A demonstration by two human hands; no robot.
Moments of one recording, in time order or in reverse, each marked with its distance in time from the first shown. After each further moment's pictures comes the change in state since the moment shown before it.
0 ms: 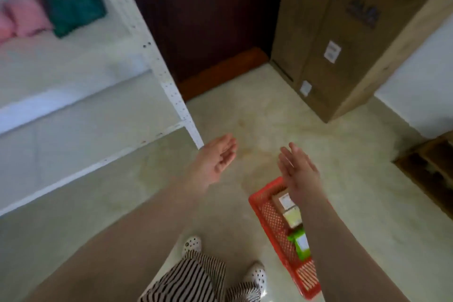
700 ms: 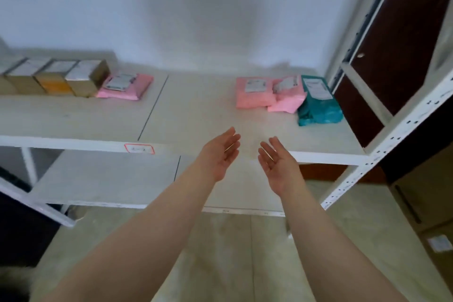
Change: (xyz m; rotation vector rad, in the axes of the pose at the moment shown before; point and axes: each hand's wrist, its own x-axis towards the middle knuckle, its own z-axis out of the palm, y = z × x) left_hand -0.126 0.336 -0.447 -0.486 0.176 0.427; right_hand -0.163 0.253 0.558 -0.340 -0.611 0.123
